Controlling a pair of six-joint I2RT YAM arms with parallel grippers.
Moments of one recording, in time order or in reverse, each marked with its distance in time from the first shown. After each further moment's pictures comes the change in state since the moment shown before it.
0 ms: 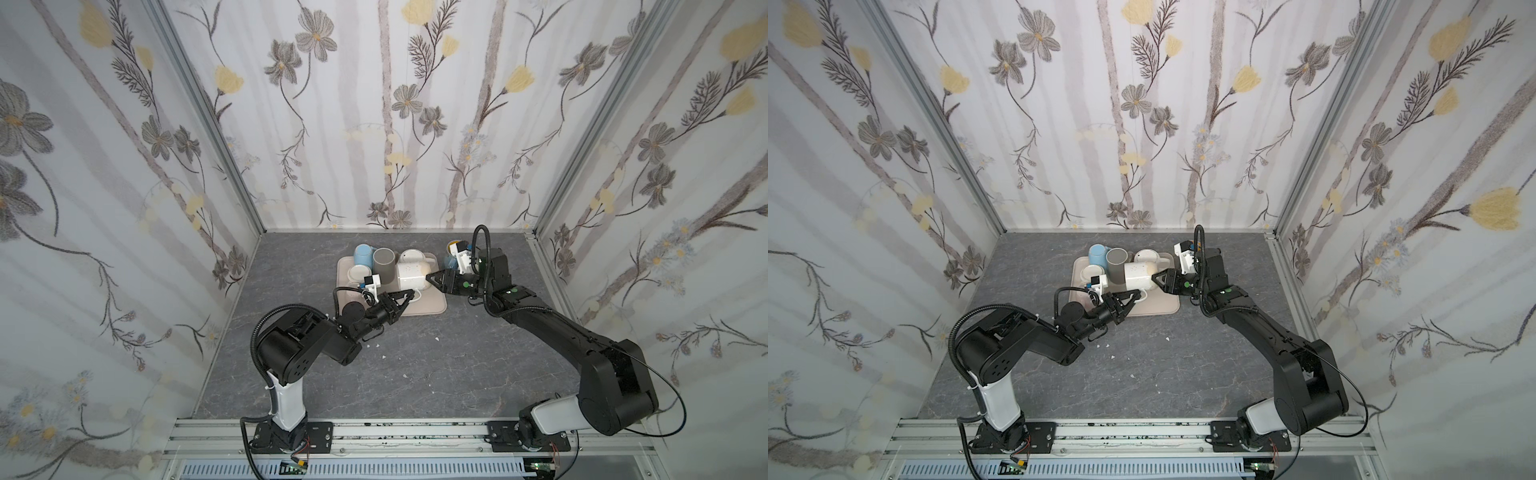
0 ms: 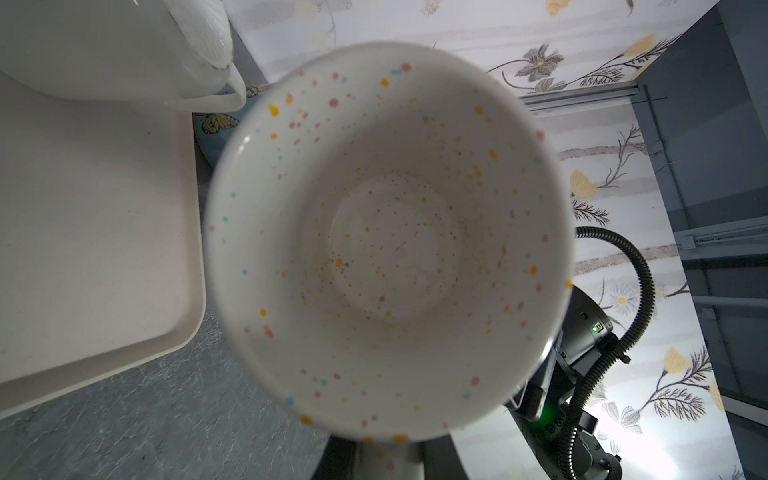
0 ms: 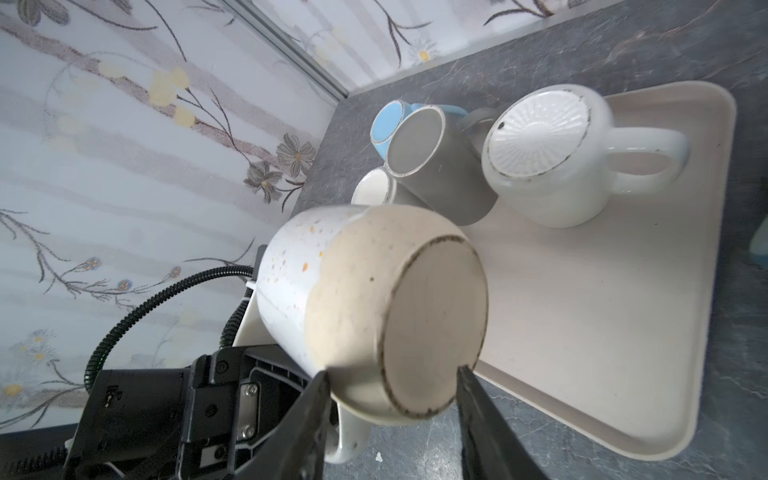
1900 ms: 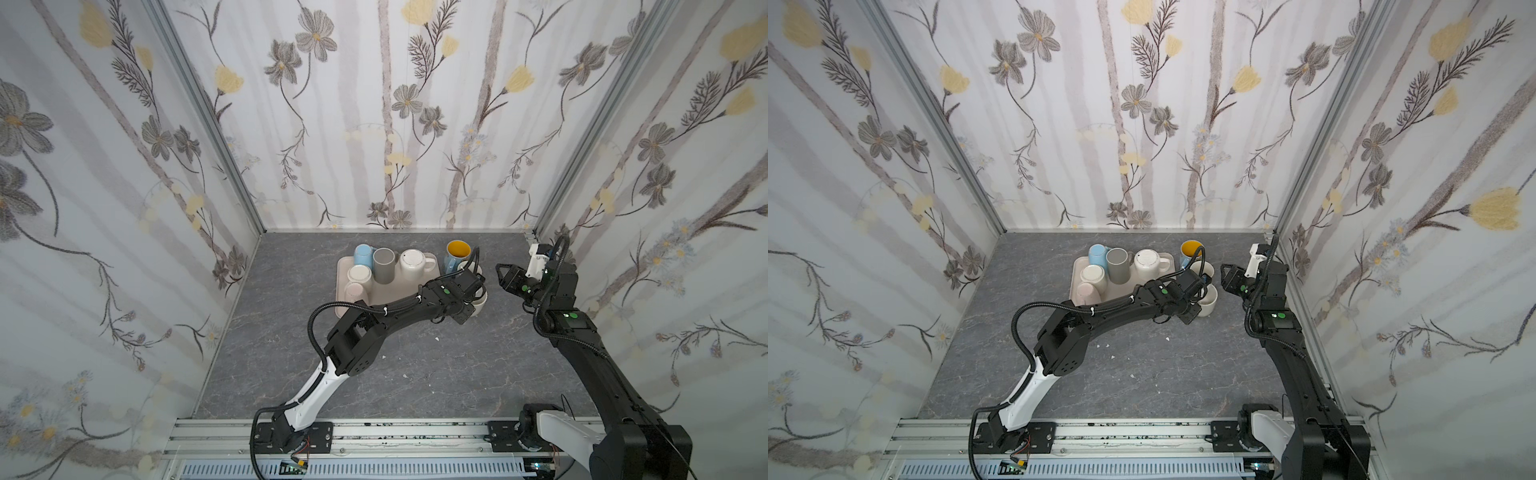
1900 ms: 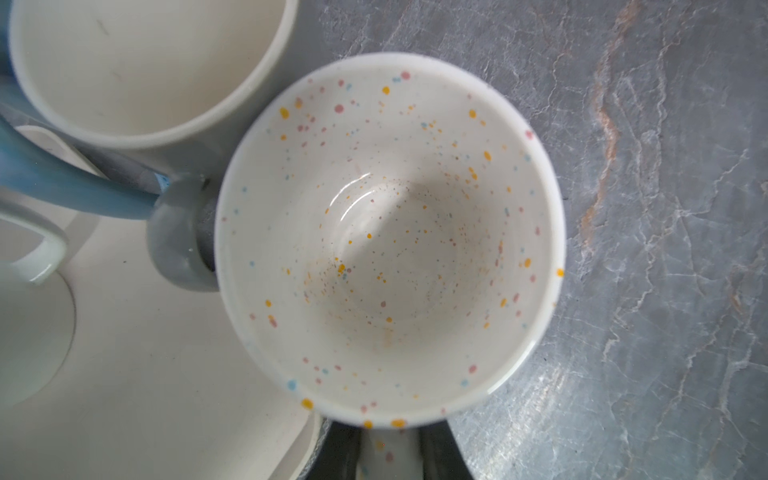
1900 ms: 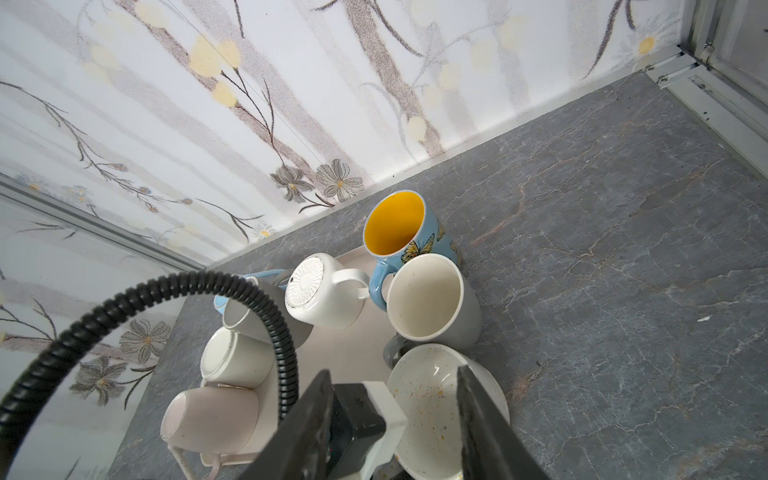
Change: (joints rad) left arm -0.354 0.465 1.410 -2.034 -0.474 1.390; right arm -0.363 -0.358 -0.165 -0.092 0.261 -0.042
